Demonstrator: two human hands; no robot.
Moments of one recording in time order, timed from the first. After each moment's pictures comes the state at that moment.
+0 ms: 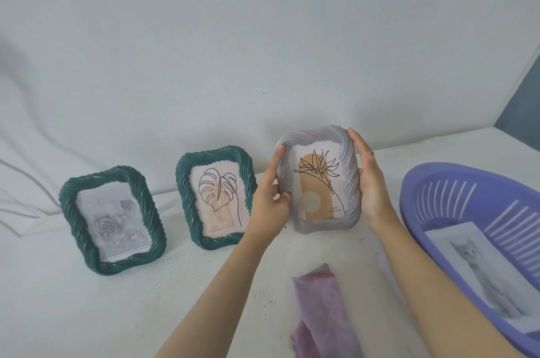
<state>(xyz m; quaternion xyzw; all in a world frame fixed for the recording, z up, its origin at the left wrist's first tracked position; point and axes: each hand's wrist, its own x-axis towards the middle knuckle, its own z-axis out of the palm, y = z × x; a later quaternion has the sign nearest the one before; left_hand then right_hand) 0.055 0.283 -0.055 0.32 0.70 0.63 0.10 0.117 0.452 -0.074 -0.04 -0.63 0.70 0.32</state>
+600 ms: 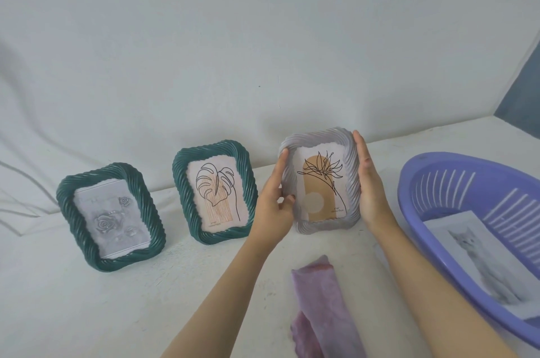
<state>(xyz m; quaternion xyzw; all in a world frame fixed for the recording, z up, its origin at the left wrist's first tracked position) 0.064 0.282 -0.073 0.36 0.72 0.58 0.08 0.135 0.443 -0.085 -0.07 -0.67 0.66 0.33</state>
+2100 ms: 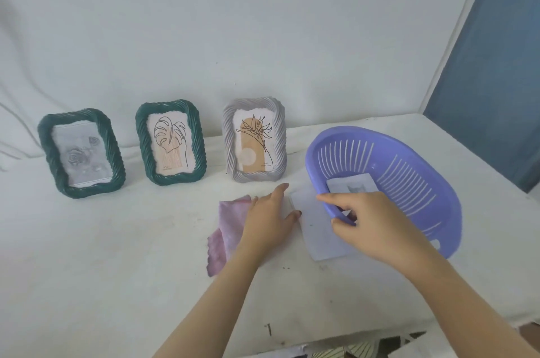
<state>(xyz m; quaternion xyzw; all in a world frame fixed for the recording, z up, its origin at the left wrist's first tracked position) 0.230 0.324 -0.111 0.32 0.90 0.29 0.05 0.372 0.445 -0.025 -0.15 -0.94 0.30 0.08</state>
